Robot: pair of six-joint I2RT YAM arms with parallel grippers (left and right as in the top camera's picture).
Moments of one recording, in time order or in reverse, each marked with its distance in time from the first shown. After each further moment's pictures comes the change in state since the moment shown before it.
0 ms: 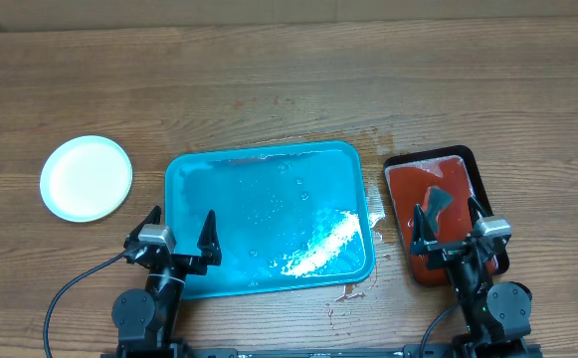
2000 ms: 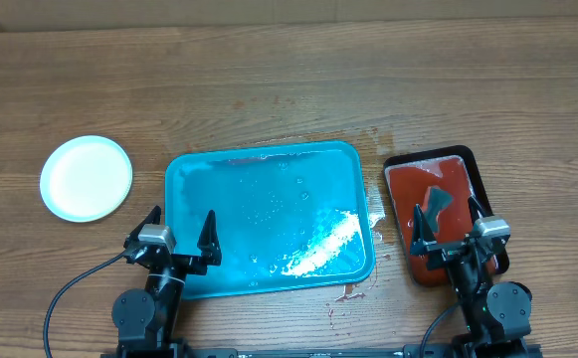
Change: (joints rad) left arm 0.000 0.000 0.000 0.000 0.000 0.000; right arm 0.000 0.000 0.000 0.000 0.000 -0.017
